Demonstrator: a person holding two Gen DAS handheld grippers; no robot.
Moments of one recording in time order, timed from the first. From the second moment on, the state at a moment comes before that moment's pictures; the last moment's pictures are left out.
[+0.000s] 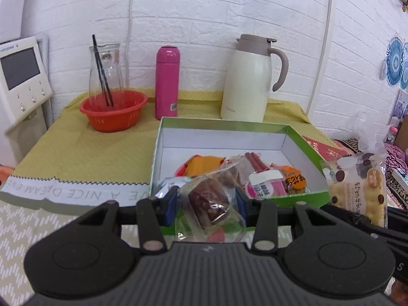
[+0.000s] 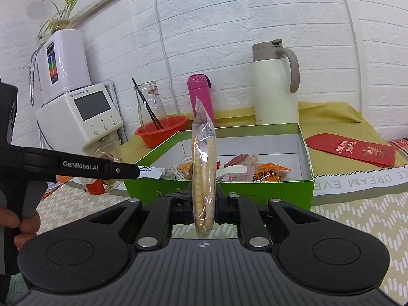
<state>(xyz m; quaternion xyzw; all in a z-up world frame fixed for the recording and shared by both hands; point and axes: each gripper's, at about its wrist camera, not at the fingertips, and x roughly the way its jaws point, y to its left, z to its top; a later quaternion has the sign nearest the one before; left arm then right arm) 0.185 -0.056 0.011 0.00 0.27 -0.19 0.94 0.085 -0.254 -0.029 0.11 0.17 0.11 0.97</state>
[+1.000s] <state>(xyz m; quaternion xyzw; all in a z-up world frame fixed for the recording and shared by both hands) 0.269 -0.090 -0.012 0.05 0.26 -0.13 0.96 0.184 -0.274 -0.044 0.07 0.17 0.03 0.98</state>
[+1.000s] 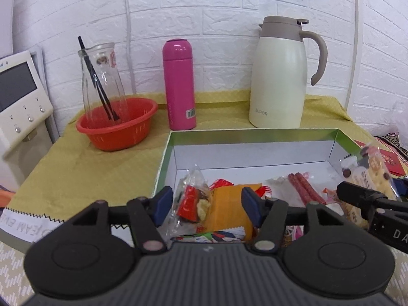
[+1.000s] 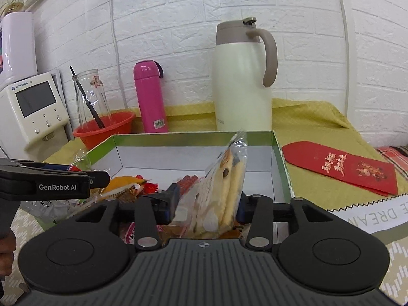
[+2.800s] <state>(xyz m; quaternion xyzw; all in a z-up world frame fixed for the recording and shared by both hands) 0.060 -0.008 -0.053 -0.06 0.35 -0.30 0.89 0.029 -0.257 -0.079 0.15 0.32 0.30 0.88</state>
